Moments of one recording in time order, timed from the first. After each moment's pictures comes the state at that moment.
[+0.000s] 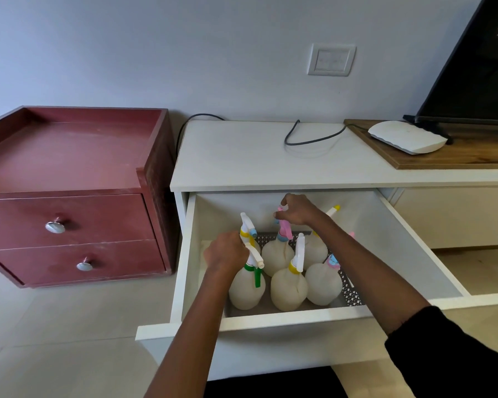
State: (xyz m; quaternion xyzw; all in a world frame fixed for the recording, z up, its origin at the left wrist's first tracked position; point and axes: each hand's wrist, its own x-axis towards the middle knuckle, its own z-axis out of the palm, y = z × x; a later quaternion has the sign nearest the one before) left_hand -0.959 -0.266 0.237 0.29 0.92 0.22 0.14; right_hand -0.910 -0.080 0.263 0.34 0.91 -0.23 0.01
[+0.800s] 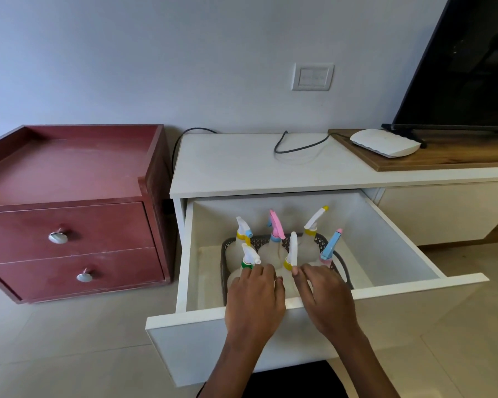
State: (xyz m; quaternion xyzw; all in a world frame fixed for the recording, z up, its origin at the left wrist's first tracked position) left_hand -0.852 -0.322 0.226 0.46 0.85 0.24 -0.12; right_hand -0.758 -0.214 0.208 0.28 0.89 -0.07 -0.36
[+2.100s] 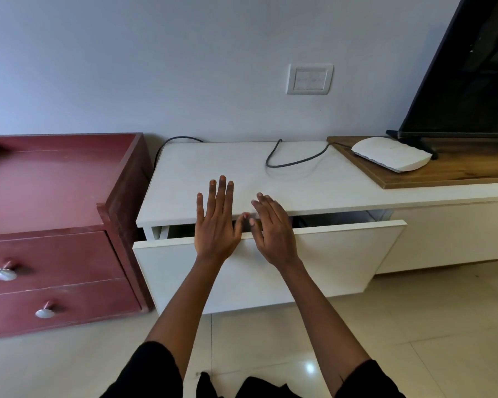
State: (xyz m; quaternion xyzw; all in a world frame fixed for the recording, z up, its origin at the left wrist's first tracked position) left_hand -1.032 -0.168 0.232 0.41 0.85 0.18 -0.28; right_hand -0.933 -0.065 0.211 0.18 0.89 -0.02 -0.41
